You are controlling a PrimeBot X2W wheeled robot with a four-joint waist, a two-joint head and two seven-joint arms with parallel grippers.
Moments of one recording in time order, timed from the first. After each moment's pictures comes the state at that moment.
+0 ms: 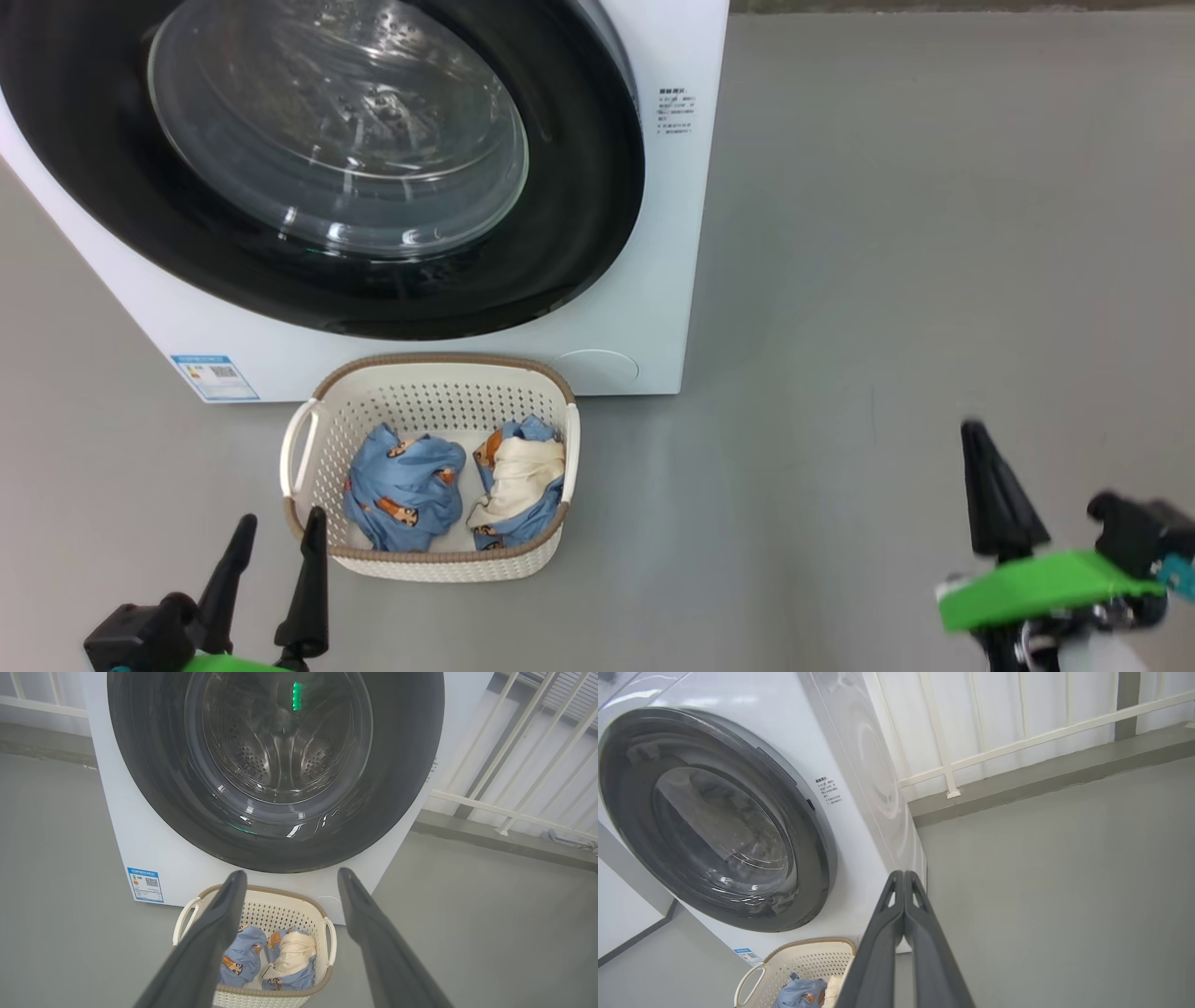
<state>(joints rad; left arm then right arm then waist) 0.00 0.16 -0.12 0.16 -0.48 -0.13 -0.26 -0.09 -0.08 -0.07 0.24 0.42 0.13 -0.25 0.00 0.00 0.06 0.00</state>
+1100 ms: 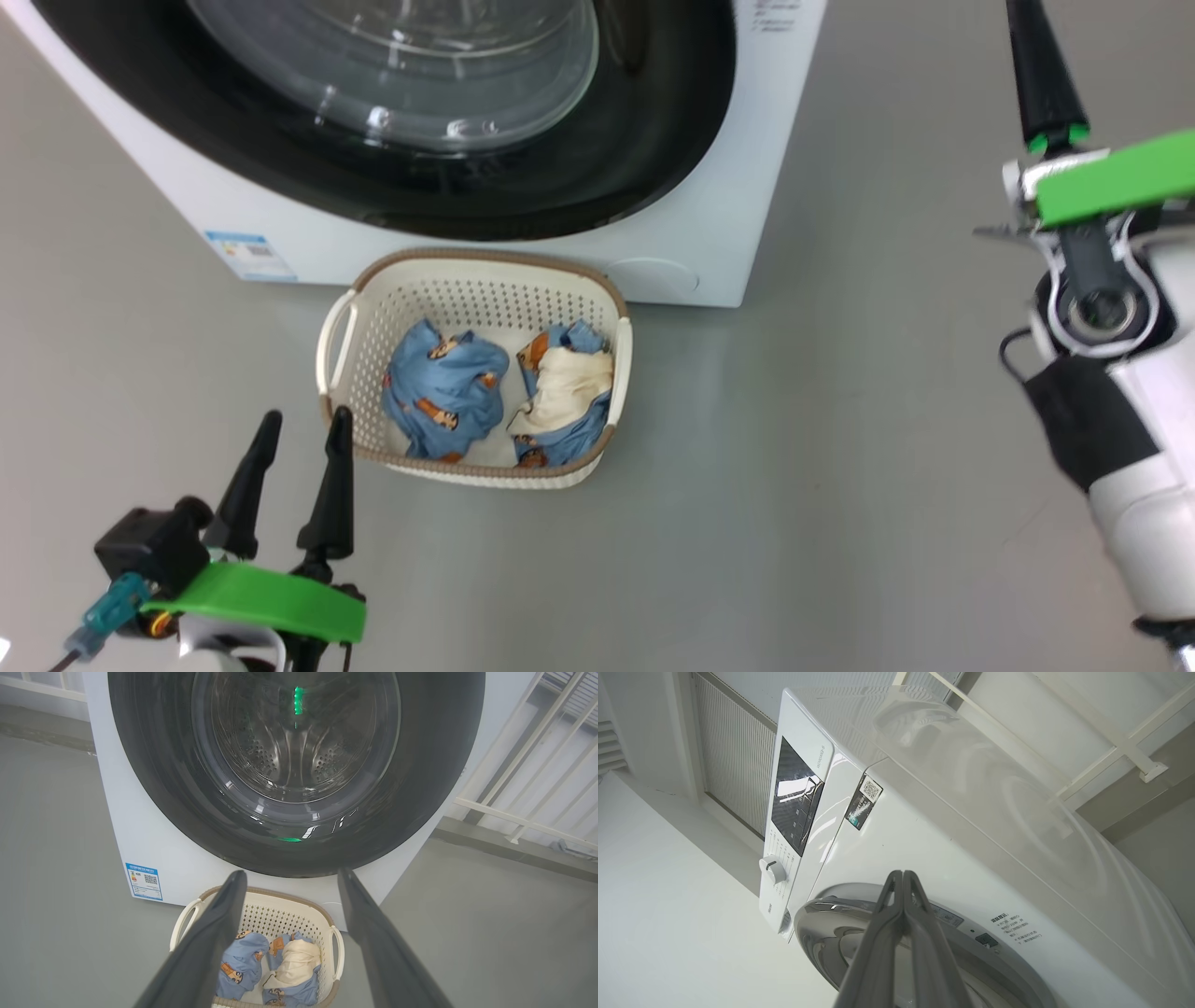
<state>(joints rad) -0.16 0.16 -0.18 0.16 -0.52 -0.13 -0.26 -0.81 -0.30 0.23 0.38 1.35 0.13 -0.15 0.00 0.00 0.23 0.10</state>
